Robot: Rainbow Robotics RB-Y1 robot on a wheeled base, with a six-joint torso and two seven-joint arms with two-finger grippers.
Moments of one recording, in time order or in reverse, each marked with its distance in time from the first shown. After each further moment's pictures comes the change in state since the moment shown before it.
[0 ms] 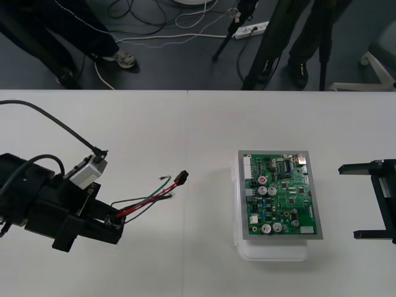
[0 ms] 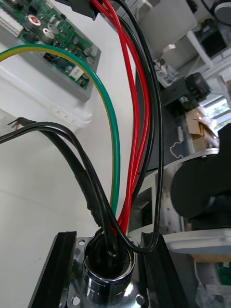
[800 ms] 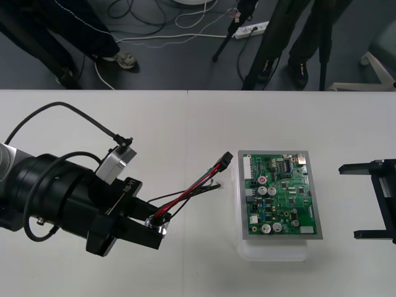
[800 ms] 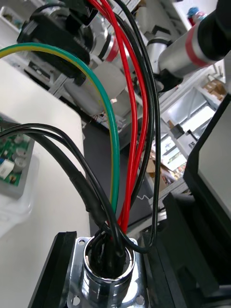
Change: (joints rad) right arm 0.000 -0.001 0.000 0.000 -0.003 0.000 0.000; left arm -0.043 -0.304 -0.001 0.000 0.078 -0.083 0.000
